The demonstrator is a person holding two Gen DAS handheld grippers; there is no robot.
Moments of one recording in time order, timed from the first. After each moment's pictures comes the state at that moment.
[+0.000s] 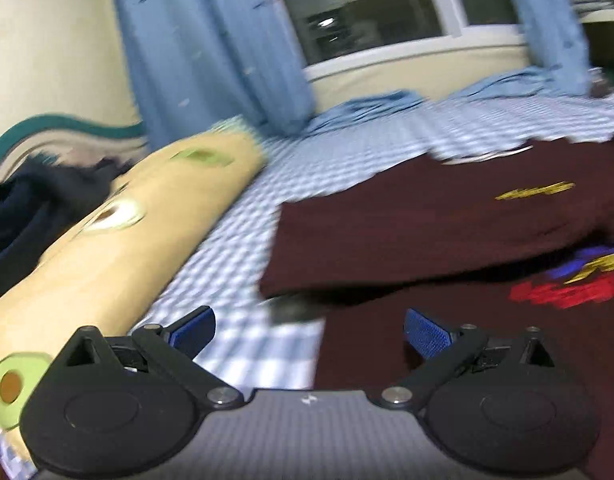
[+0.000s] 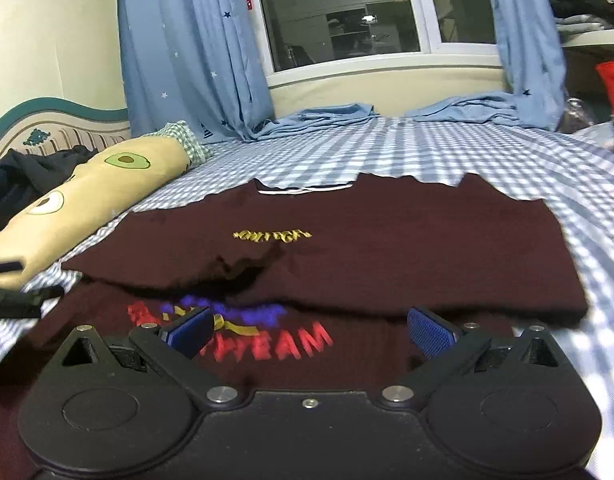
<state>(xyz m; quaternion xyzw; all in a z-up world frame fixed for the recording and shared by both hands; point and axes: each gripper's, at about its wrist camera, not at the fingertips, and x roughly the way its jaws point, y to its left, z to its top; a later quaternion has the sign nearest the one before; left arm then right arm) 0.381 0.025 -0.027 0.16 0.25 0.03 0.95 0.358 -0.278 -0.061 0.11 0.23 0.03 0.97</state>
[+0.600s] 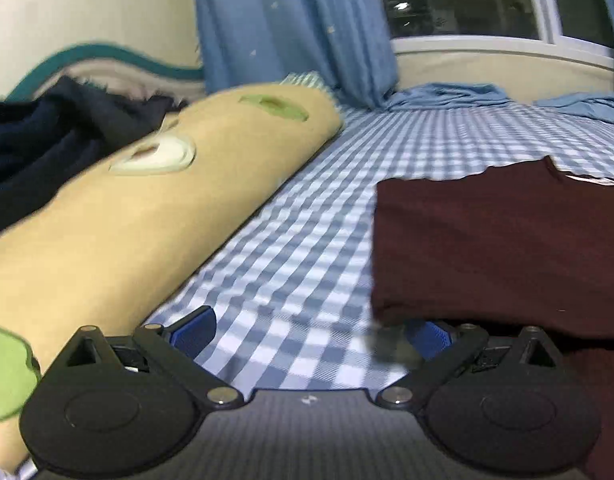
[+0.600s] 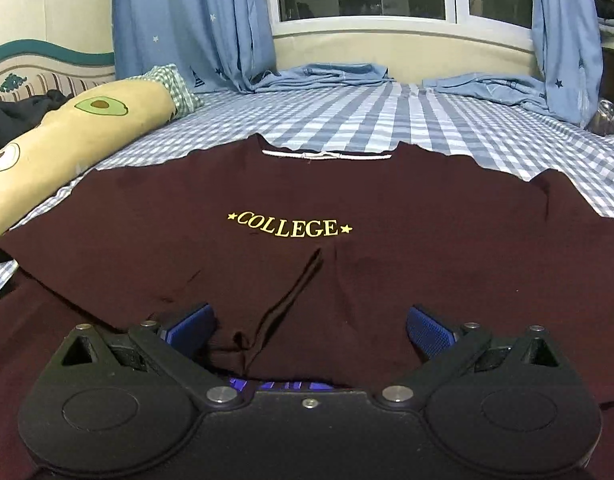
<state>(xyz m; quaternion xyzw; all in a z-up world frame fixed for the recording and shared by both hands) 0.473 0.093 -0.047 0.07 0.29 0.11 0.95 0.468 -0.232 -0.093 0.05 0.29 0.01 0.96</state>
